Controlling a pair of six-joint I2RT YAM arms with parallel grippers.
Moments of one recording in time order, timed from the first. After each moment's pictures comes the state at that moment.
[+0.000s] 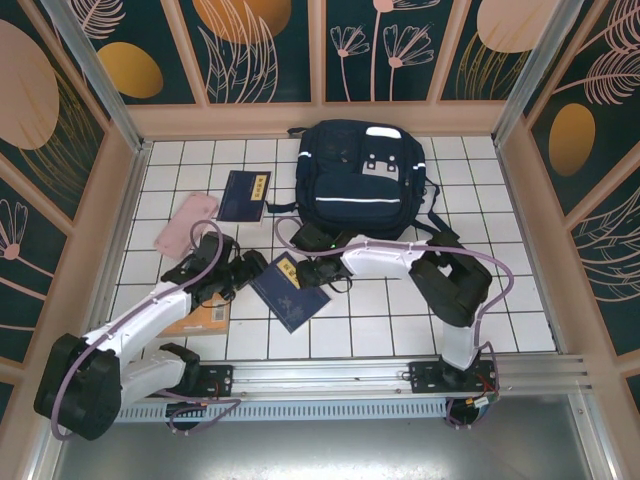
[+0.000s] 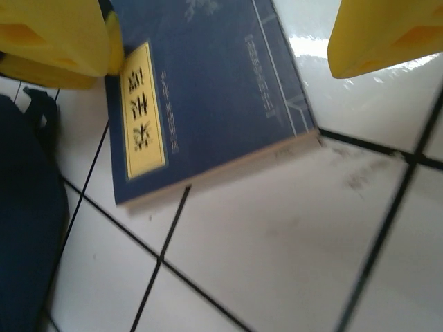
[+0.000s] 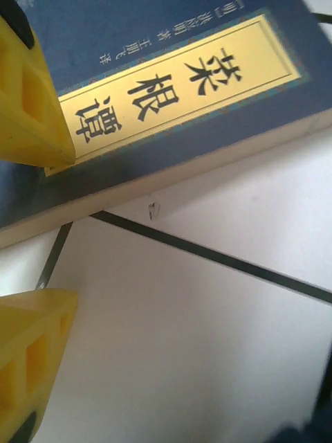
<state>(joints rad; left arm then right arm) -0.44 1.10 0.51 -0.35 0.15 -1.04 0.96 1.88 1.18 -0.49 0.01 0.57</state>
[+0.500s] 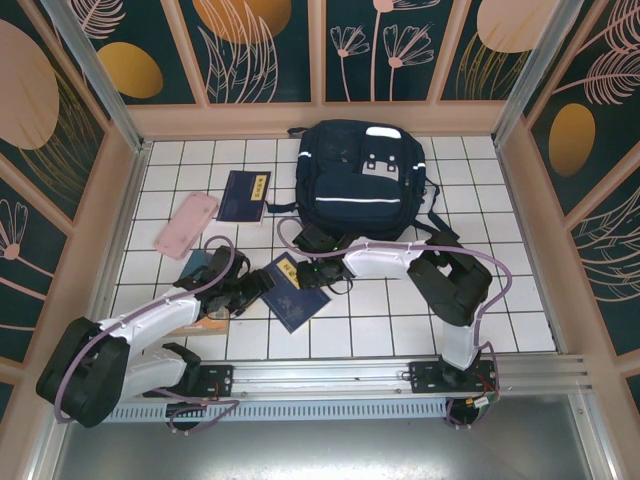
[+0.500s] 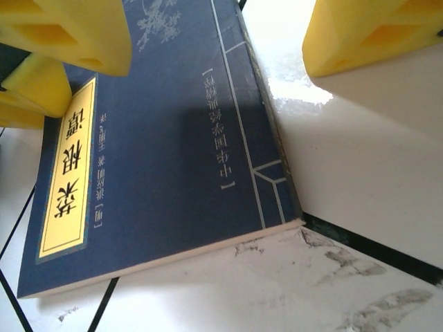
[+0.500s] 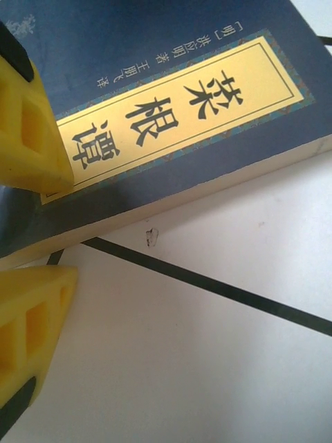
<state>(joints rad) -0.50 1.18 0.41 -0.25 0.22 -1.11 0.94 1.88 1.13 -0.40 -0.06 0.62</state>
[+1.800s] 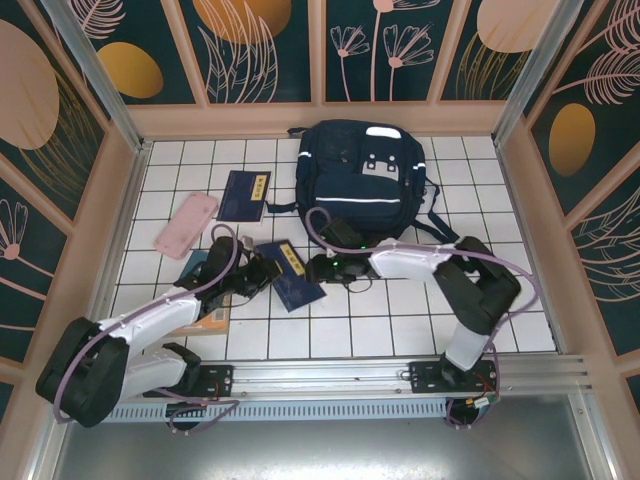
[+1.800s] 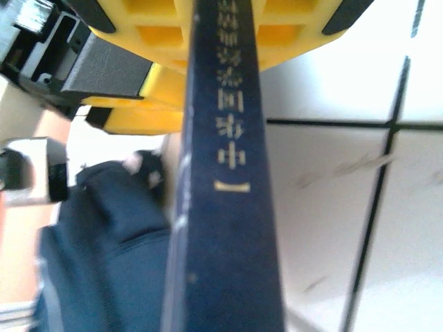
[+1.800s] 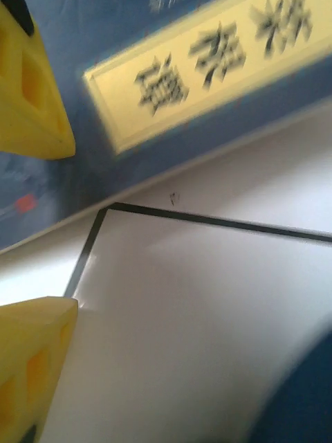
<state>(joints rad) -0.51 1.14 0.44 0.03 0.34 -1.12 0.81 1.68 0.93 -0.26 -0.24 0.72</state>
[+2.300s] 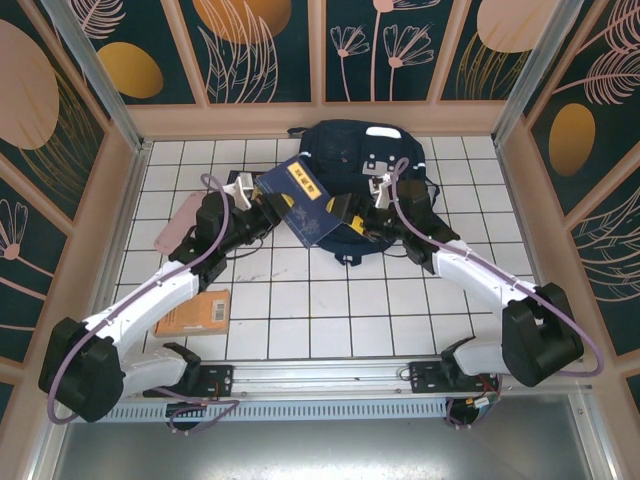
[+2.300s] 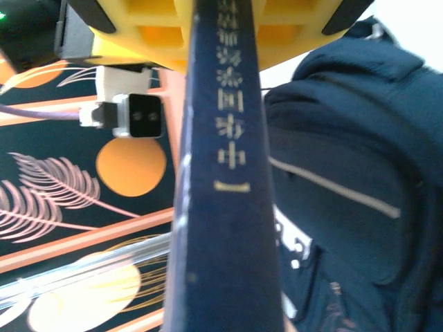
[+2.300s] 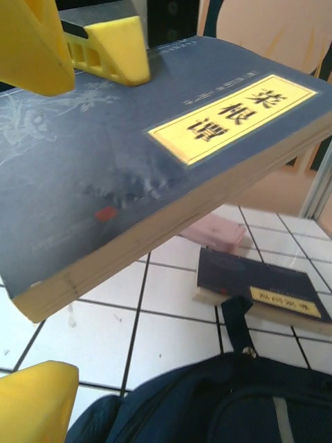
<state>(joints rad) -0.51 1.21 0.77 0.24 0.31 -1.16 0.49 1.33 0.82 0.15 -0.60 0.94</state>
